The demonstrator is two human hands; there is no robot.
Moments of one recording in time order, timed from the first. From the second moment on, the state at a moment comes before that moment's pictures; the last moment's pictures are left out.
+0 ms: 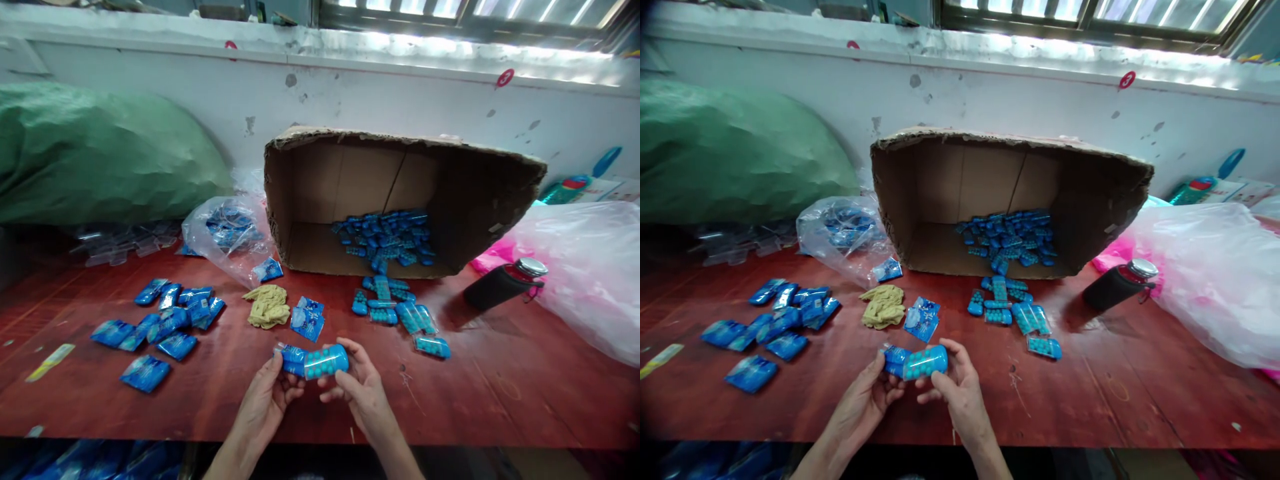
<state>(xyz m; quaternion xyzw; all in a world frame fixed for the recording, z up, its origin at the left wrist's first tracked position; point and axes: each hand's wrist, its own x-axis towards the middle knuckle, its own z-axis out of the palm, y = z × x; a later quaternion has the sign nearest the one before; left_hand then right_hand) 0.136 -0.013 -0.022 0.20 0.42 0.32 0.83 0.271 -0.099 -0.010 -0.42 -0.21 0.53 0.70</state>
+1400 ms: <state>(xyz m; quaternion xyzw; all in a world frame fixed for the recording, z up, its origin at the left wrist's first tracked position) 0.147 -0.018 -0.016 0.16 0.45 0.33 0.81 0.258 -0.110 -0.018 -0.50 -0.28 0.32 0.75</state>
